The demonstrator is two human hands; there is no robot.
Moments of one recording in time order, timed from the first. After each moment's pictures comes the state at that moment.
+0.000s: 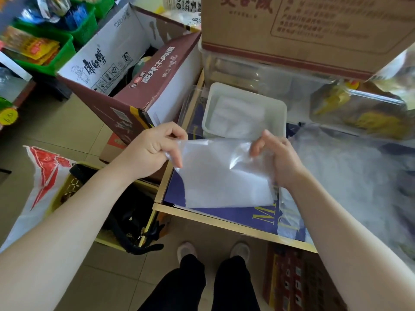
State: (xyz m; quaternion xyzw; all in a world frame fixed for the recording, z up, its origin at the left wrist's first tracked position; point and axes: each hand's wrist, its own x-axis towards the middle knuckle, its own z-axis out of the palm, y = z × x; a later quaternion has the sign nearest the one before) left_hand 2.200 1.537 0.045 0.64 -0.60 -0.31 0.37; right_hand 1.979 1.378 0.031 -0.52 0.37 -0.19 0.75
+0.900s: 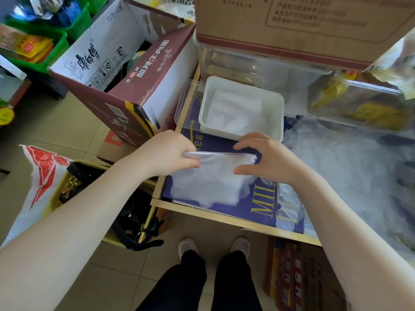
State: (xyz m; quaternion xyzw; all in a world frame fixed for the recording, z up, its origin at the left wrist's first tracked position) left_hand 2.169 1.510 0.059 0.72 -0.61 -0.32 0.07; right_hand 1.968 1.381 0.040 -0.88 0.30 0.03 0.37
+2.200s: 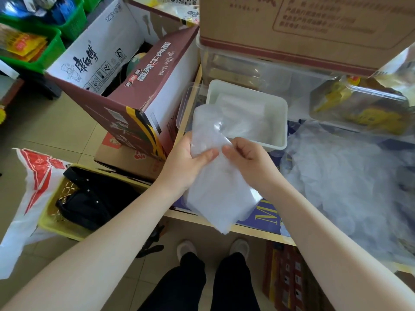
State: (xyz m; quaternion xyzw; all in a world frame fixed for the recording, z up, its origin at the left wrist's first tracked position) left_hand 2.135 1.508 0.030 0.65 -0.28 -0.43 0.55; right_hand 2.009 1.417 0.035 -0.73 0.40 -0.11 0.55
